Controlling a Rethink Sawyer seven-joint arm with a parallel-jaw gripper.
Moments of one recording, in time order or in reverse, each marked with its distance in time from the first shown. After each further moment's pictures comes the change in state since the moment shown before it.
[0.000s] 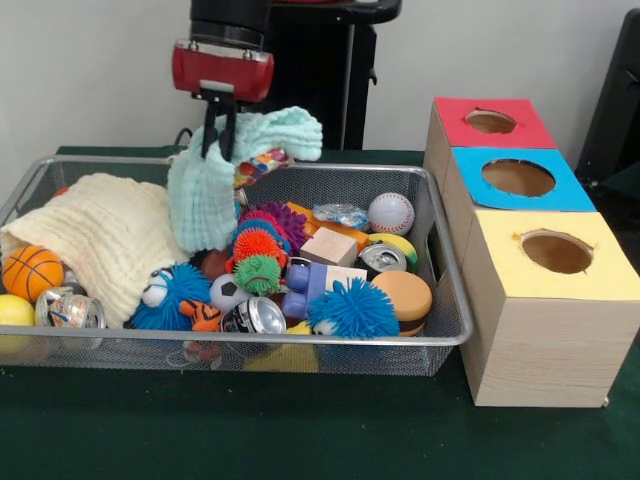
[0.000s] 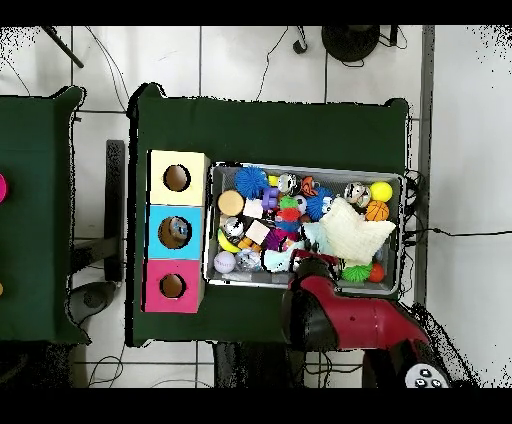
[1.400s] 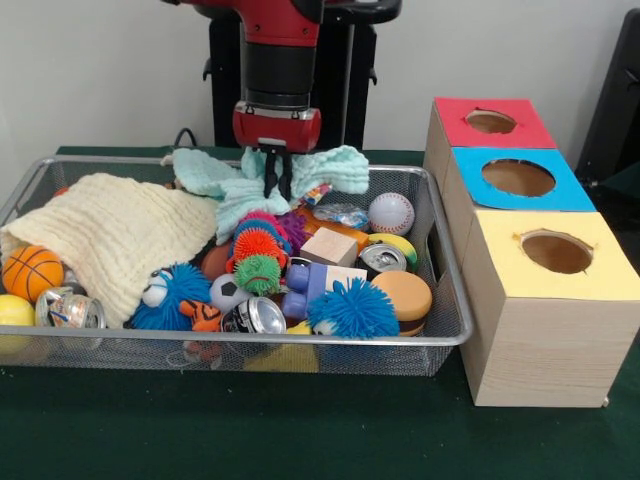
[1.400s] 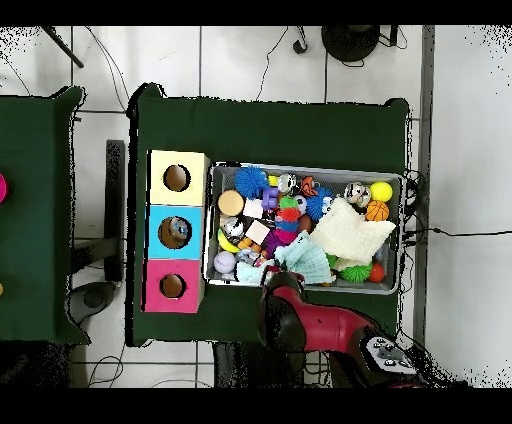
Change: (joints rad) arm 0.070 0.273 -0.051 0.058 0.176 -0.175 0.000
